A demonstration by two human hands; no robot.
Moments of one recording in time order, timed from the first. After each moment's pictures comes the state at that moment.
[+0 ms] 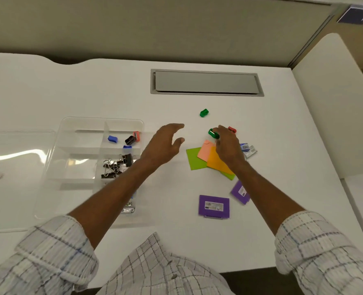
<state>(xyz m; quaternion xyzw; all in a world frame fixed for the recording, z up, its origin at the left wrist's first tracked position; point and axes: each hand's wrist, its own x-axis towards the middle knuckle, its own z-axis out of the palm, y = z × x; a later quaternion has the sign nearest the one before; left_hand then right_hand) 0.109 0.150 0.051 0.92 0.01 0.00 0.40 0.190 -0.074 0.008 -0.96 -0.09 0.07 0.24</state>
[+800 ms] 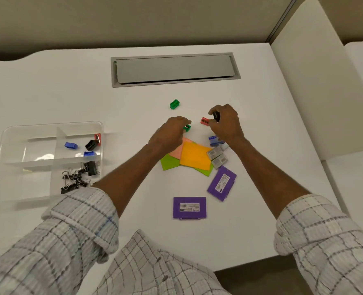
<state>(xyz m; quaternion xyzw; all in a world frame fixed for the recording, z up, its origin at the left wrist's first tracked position) 0.204 0.051 0.010 0.95 -0.07 -0.11 0.27 0.258 -0.145 0.019 -0.96 -0.04 0.06 0.28</state>
